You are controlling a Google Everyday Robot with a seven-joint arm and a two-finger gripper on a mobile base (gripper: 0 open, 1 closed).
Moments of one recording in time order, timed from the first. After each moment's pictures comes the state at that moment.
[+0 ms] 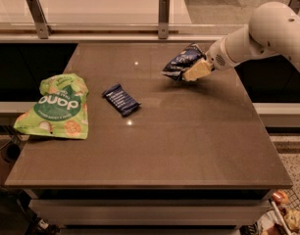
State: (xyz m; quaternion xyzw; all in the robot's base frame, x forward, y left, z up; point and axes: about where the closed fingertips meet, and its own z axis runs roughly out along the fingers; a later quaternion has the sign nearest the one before) arm 0.716 -0.160 0.851 -0.41 0.82 0.11 0.38
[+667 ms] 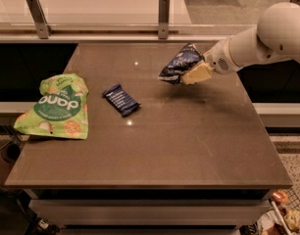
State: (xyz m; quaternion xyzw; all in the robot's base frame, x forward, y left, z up) arm 0.676 -0.141 0.870 -0.44 0.79 0.13 0.40
